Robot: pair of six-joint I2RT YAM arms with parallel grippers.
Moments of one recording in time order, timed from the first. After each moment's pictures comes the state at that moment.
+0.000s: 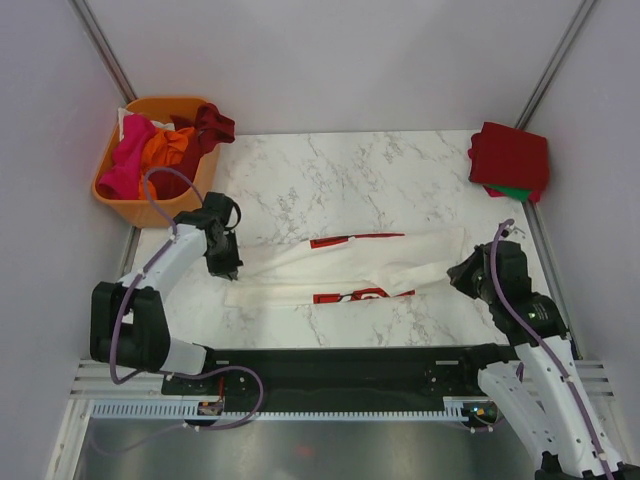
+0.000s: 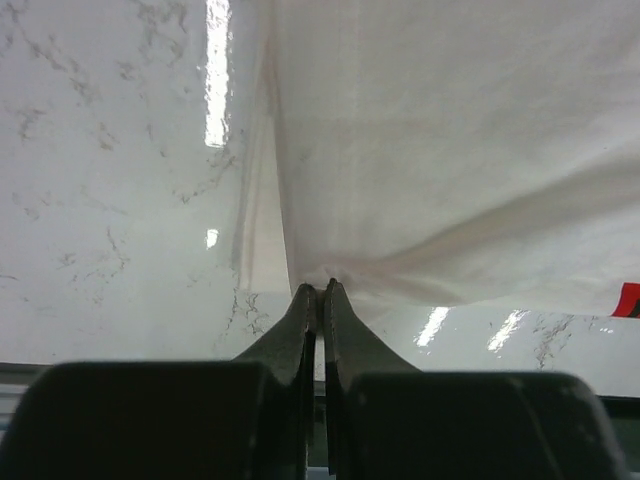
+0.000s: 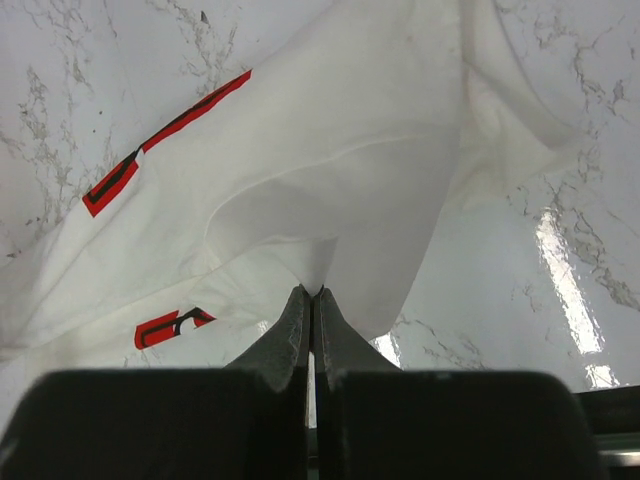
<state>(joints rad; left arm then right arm) -0.17 1.40 0.96 -0.88 -0.05 -0.39 0.21 0.60 0.74 -0.83 0.10 0.70</state>
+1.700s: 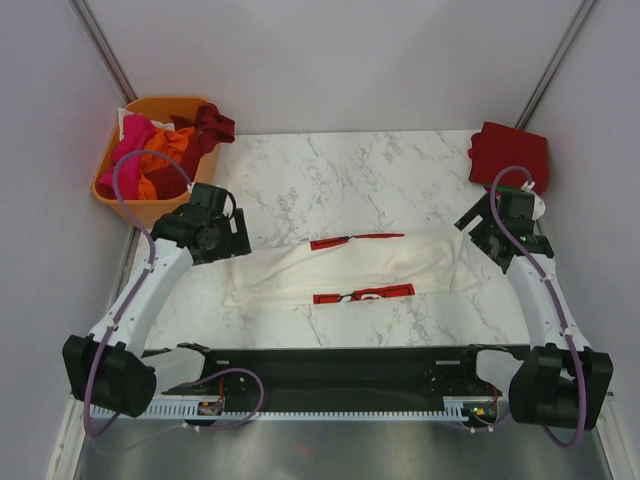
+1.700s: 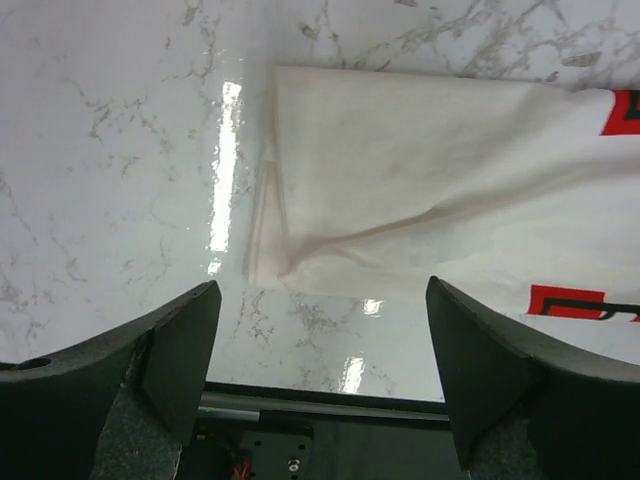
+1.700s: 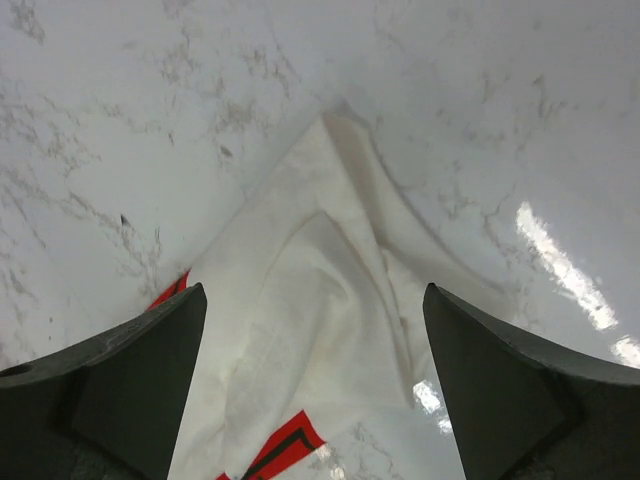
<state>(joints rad) -0.25 1.23 1.11 -0.97 -0.17 -0.43 -0.13 1.14 0.89 -0.51 0.12 0.64</state>
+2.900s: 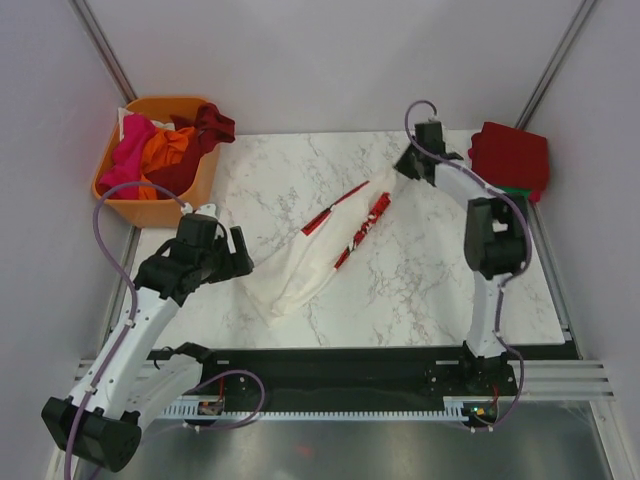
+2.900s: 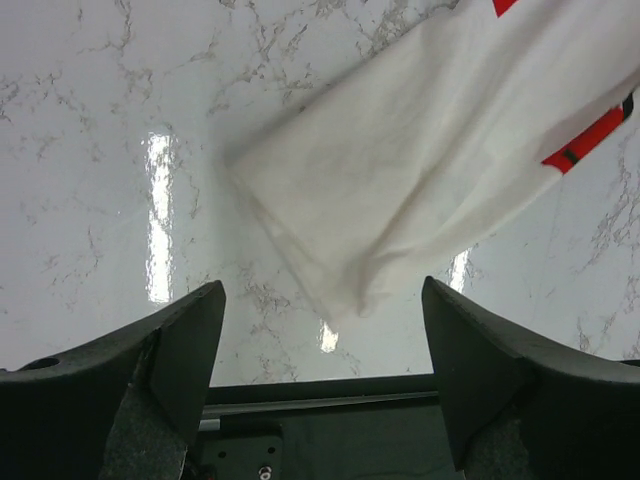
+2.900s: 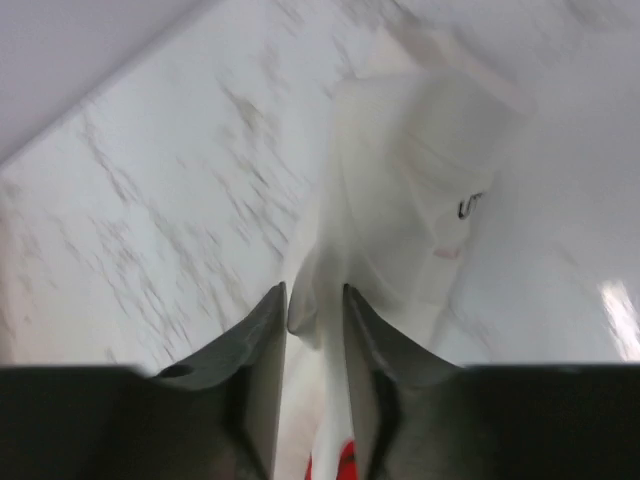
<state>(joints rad) -0.32 0.88 0.89 -0.88 -0.08 -0.48 0.15 2.03 1.50 -0.23 0.05 0.72</state>
